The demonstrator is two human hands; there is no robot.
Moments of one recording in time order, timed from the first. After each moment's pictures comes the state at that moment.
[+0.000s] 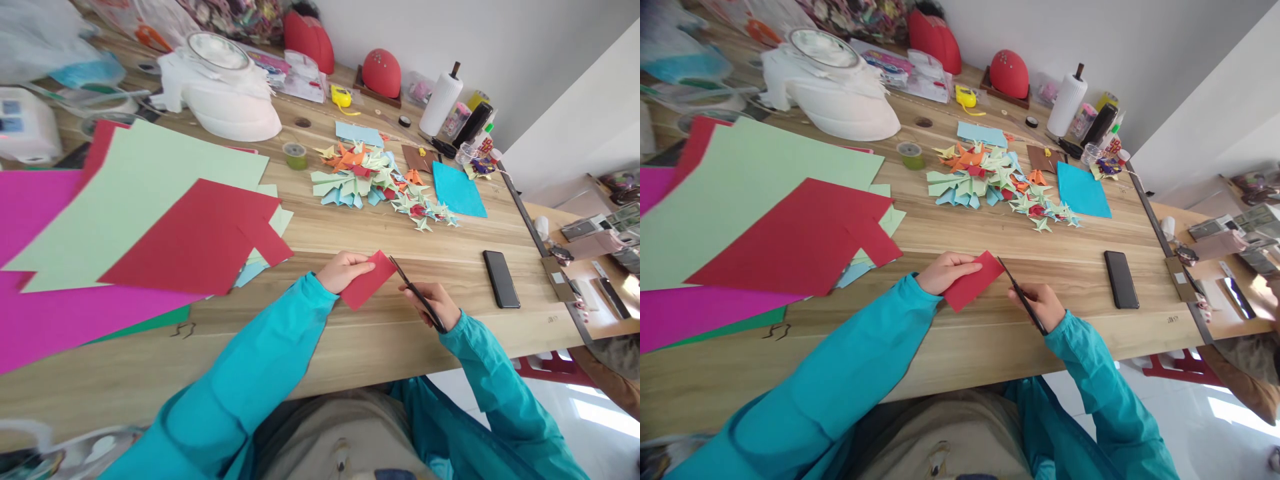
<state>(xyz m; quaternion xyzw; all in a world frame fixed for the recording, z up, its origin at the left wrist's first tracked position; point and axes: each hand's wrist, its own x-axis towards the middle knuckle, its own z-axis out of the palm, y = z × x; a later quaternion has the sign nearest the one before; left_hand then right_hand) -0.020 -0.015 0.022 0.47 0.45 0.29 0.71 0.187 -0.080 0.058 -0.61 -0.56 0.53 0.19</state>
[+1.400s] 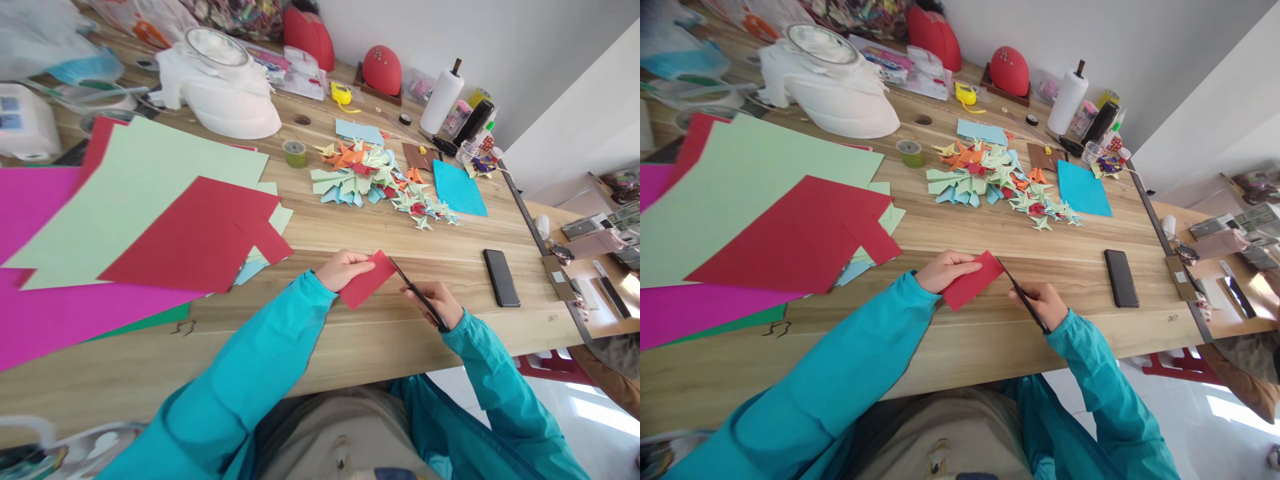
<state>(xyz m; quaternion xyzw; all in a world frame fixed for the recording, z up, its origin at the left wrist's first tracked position) -0.022 -0.015 0.023 0.48 0.45 0.27 0.71 0.191 -0.080 0.058 -0.61 -0.58 0.51 0.17</state>
